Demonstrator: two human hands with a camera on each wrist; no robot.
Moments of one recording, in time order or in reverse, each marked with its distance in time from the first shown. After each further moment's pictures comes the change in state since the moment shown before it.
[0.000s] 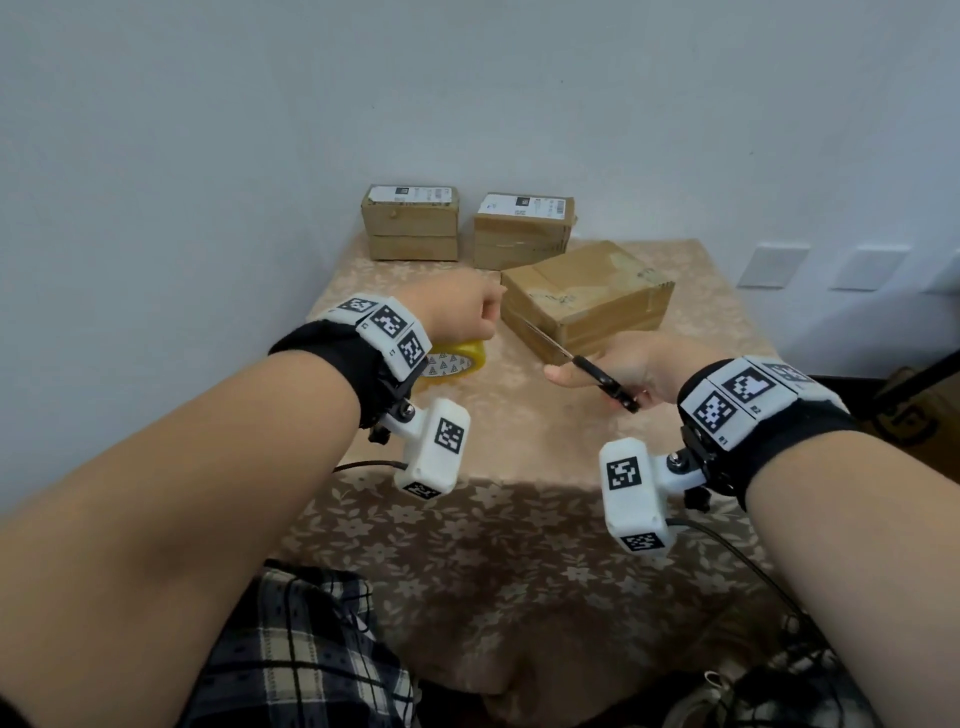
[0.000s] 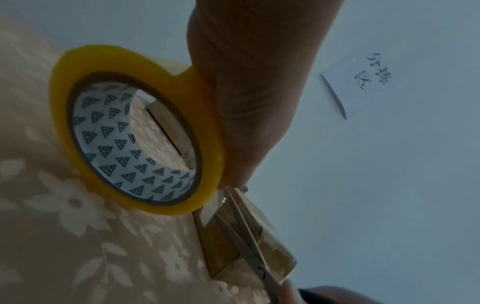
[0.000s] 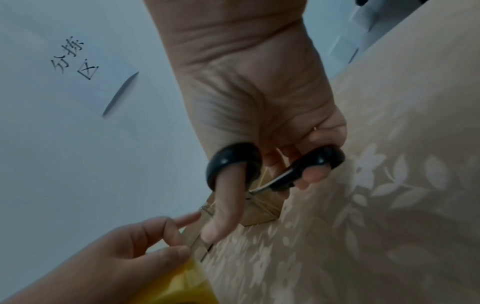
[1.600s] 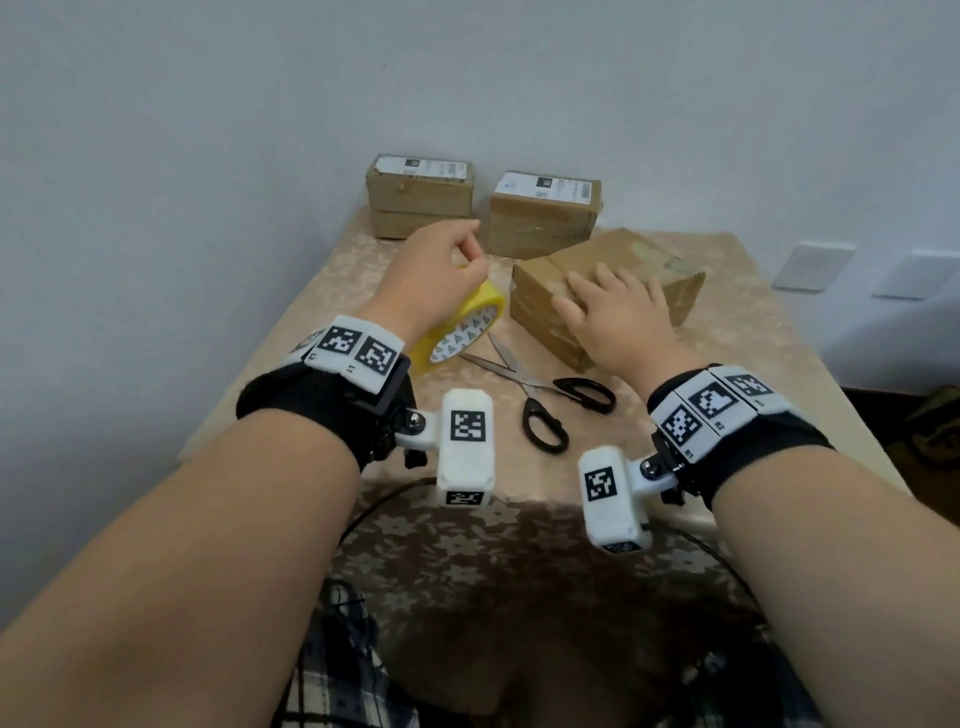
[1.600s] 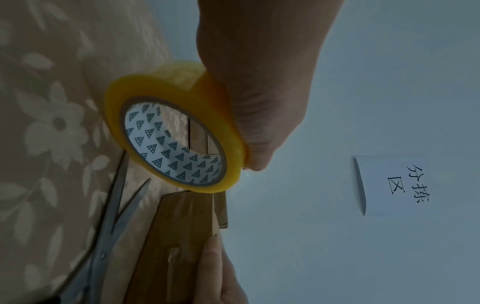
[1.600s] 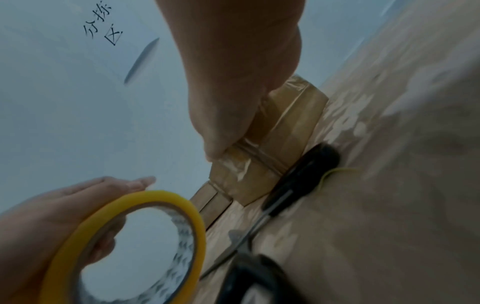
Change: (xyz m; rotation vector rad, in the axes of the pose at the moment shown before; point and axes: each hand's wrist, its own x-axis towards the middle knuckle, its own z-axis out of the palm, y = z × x) left_hand 0.003 -0.024 0.024 -0.523 0.541 -0.206; right_hand 0.078 -0.009 0.011 -0.589 0.593 -0.337
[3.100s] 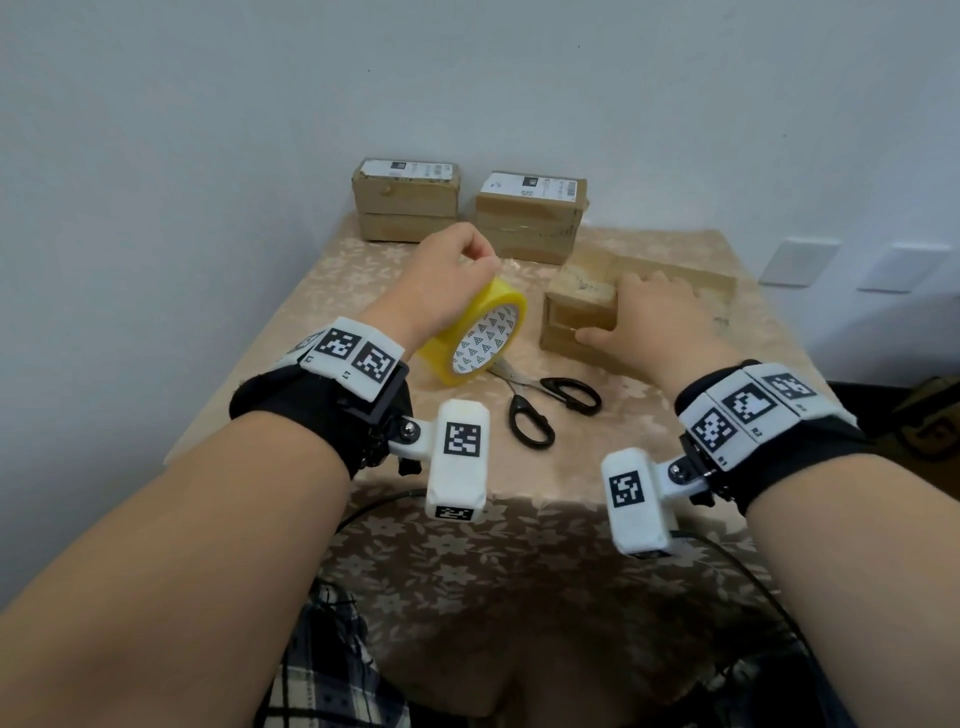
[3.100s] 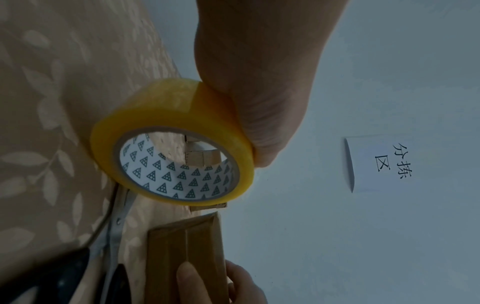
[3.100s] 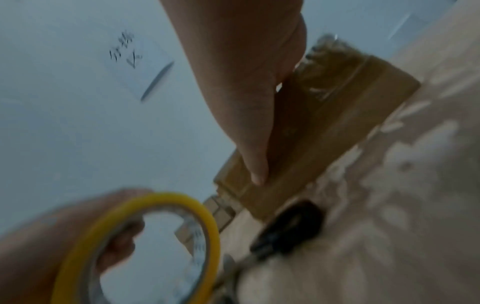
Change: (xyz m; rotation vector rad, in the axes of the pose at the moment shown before) left_hand -0.004 0.021 0.014 -0.184 -0.011 -0.036; right_hand -0.018 0.024 -0.021 -0.148 -0.019 0.153
